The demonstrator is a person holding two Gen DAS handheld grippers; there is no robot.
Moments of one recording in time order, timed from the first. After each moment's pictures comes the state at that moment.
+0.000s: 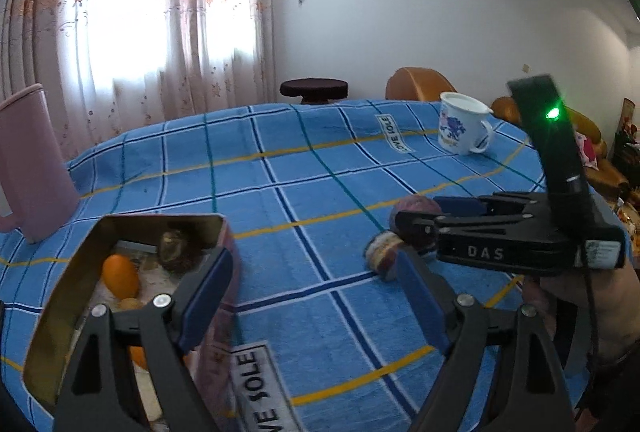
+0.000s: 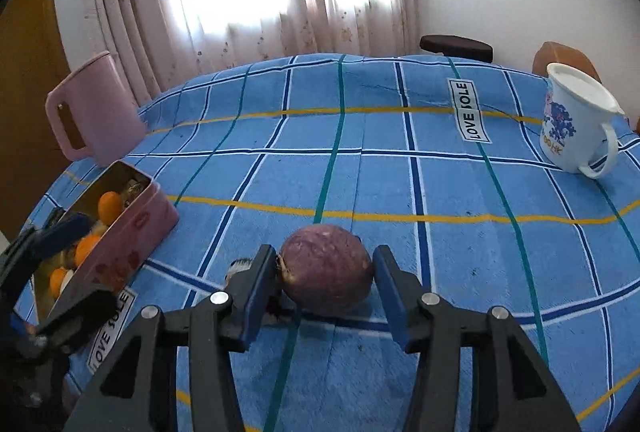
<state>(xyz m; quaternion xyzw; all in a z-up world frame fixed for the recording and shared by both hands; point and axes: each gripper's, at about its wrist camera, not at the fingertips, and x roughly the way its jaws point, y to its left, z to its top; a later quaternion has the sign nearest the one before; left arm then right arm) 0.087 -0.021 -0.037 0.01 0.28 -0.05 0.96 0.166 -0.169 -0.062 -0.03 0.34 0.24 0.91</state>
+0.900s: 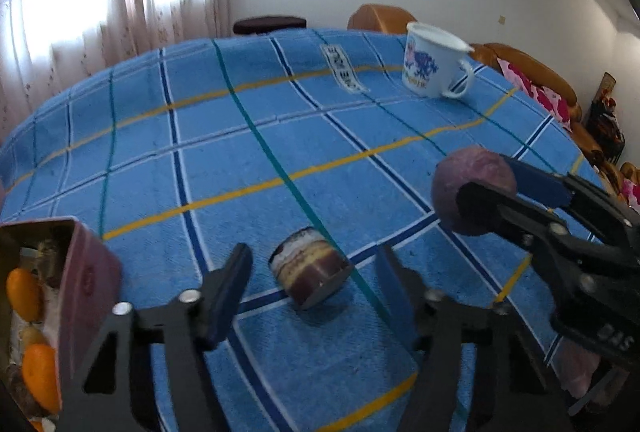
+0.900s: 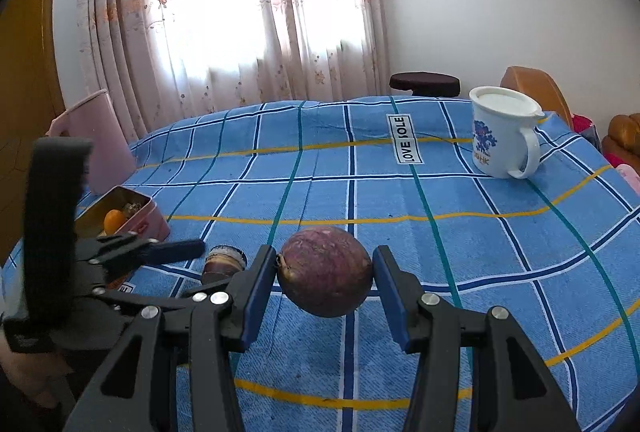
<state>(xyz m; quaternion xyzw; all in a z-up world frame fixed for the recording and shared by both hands) 0.162 -0.075 -0.069 0.01 0.40 -0.12 0.91 0.125 -0.222 -0.045 -0.01 0.28 0.21 0.94</state>
